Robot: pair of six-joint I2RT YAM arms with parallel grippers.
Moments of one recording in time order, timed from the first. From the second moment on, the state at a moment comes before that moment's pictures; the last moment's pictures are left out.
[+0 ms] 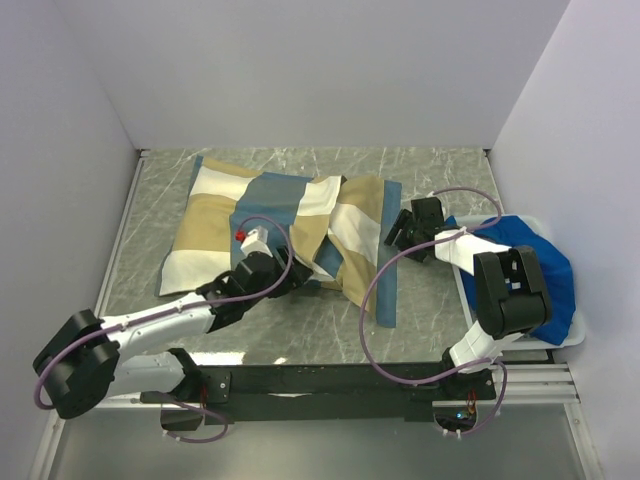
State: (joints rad) left arm -0.82 1.15 0.52 0.10 -0.20 -1.05; right arm 0.17 1.63 0.84 -0.15 0.00 0.66
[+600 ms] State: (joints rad) left arm -1.10 1.46 0.80 -0.09 -0.66 -0.86; right arm 0.17 1.63 0.85 -0.14 -0.02 0.64
